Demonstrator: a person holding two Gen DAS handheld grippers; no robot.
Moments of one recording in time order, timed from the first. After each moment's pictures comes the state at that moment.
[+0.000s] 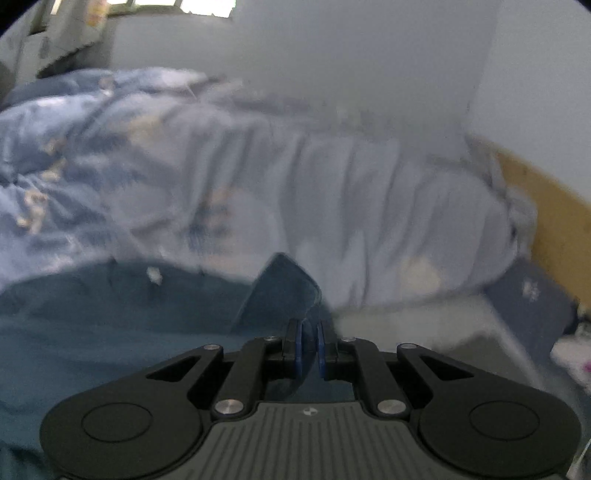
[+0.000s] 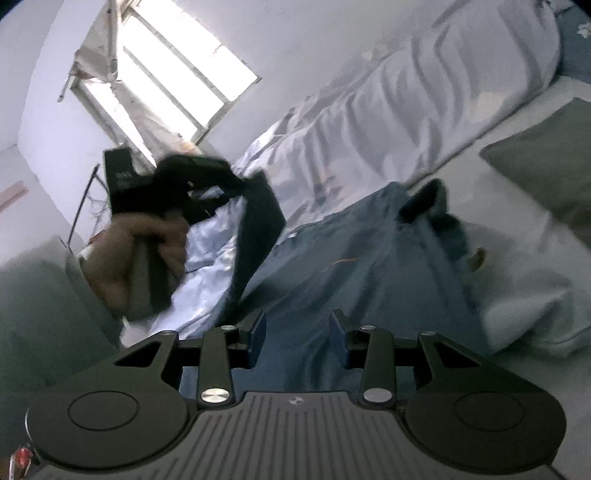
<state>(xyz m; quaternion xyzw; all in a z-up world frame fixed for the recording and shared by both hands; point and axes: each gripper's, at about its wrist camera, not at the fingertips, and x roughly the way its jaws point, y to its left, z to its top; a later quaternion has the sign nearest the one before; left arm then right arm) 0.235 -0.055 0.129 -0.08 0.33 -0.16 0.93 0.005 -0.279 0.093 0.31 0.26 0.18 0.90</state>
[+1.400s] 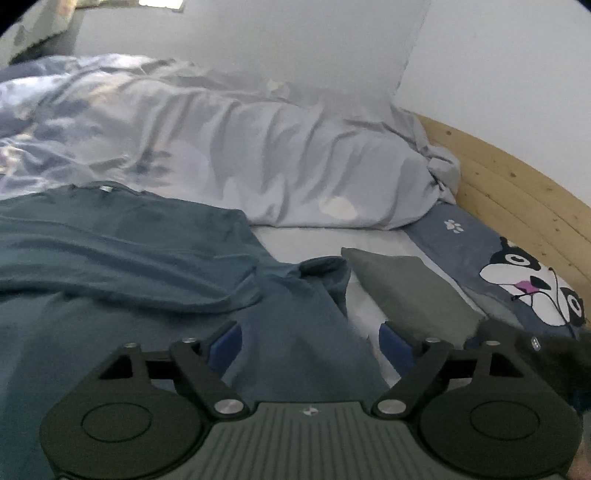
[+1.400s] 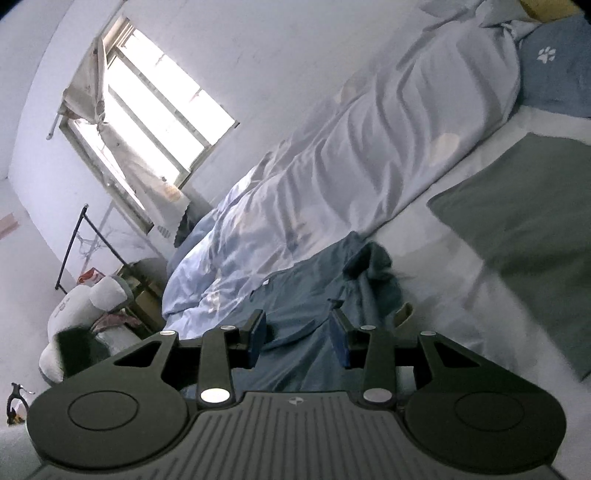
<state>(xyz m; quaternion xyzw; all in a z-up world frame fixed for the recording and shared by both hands) 0.060 -0.069 0.093 -0.08 0.31 -0.25 0.91 -0.016 -0.348 0.108 0.33 0.21 0.15 0.91</state>
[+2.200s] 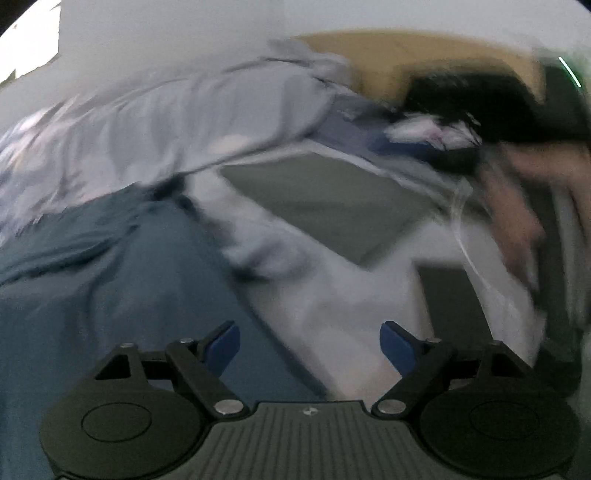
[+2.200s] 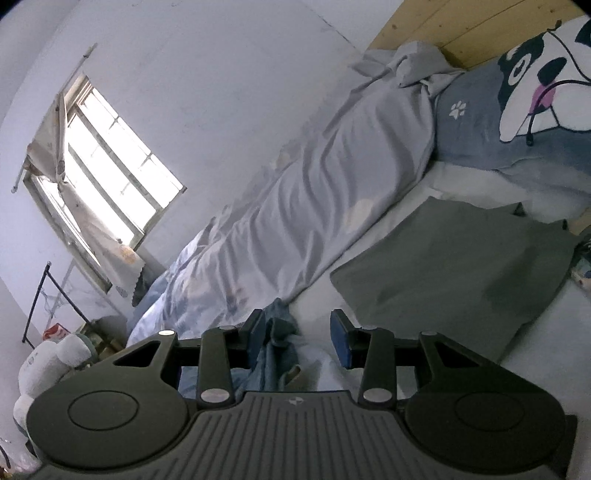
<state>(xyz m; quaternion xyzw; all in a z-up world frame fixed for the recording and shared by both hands) -0.098 -0.215 0.070 0.15 0.32 -0.33 0.87 -0.070 -0.457 0.117 0.35 0.17 0.05 0.92</state>
